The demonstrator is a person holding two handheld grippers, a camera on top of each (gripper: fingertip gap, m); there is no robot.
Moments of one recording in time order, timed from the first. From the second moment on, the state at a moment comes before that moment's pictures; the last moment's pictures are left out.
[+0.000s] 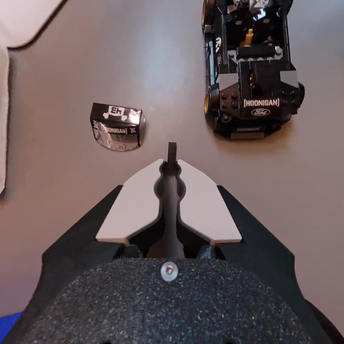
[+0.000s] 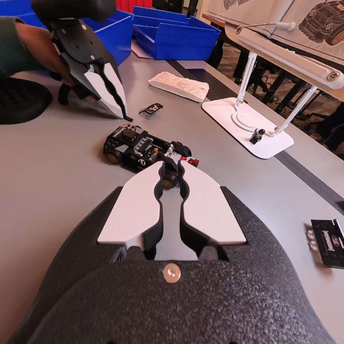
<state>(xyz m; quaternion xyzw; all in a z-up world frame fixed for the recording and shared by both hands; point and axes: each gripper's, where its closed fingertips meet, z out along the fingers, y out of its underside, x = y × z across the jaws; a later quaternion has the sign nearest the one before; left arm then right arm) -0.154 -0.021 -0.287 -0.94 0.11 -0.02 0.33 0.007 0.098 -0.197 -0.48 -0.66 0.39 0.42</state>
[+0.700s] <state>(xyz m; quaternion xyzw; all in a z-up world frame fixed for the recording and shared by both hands) -0.281 -0.169 -0.207 -0.90 -0.16 0.19 0.37 0.007 0.107 -0.187 -0.50 -0.64 0.40 0.43</state>
